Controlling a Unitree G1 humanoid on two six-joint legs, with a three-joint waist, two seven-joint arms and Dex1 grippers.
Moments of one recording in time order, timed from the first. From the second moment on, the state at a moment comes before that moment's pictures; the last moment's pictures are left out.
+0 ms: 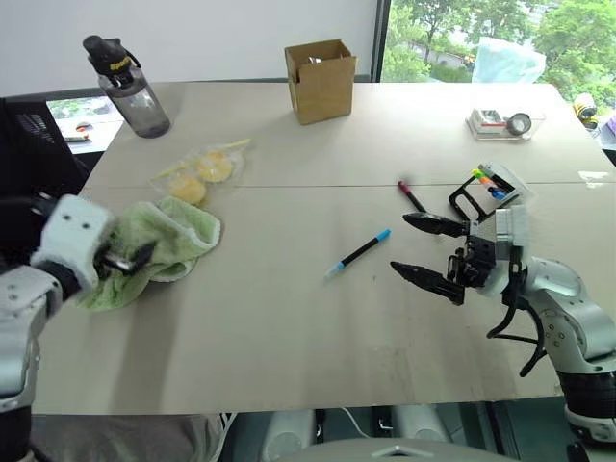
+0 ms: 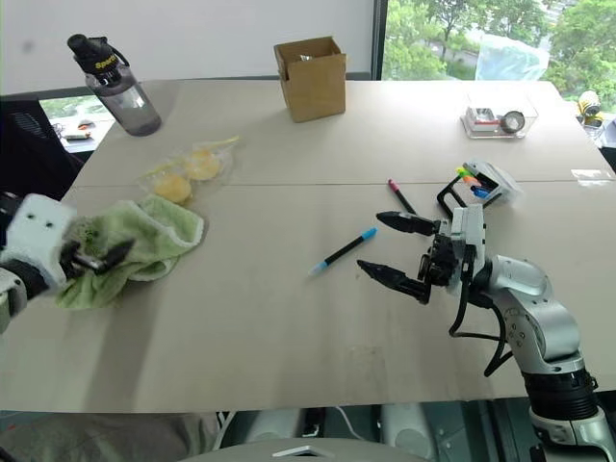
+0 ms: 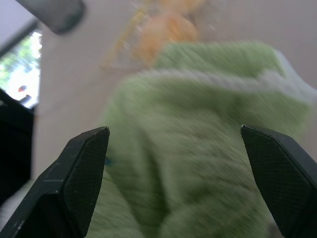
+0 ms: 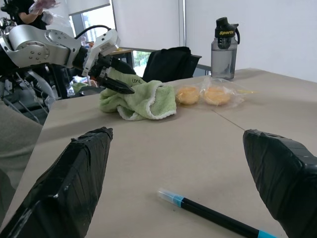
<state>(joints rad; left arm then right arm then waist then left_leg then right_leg) 0.04 0.92 0.51 -0.28 -0.31 0.64 -0.66 -0.18 -0.52 -0.04 -0.30 0.66 0.27 1.06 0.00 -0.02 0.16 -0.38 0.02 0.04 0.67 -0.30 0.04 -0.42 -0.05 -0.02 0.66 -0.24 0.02</state>
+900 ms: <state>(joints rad) -0.37 0.40 -0.30 -0.01 -0.17 0.37 -0.73 0.03 -0.60 -0.10 -0.27 0.53 0.18 1.02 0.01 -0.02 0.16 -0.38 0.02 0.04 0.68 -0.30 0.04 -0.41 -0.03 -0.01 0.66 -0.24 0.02</state>
